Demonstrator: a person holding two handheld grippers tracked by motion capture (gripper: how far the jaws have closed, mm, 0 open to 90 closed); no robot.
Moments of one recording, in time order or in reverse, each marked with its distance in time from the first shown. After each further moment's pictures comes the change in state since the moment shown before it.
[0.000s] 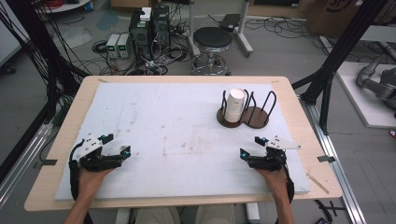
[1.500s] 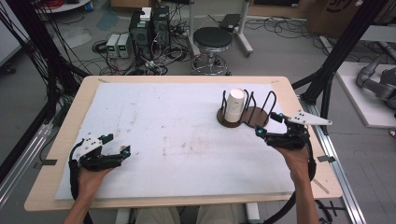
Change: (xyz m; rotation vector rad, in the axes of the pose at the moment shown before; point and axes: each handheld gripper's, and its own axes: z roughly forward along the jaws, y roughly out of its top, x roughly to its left) left arm 0.002 0.000 0.001 0.007 -0.003 -0.015; right arm -0.017 0.094 -0.052 -0.091 0.005 -0.030
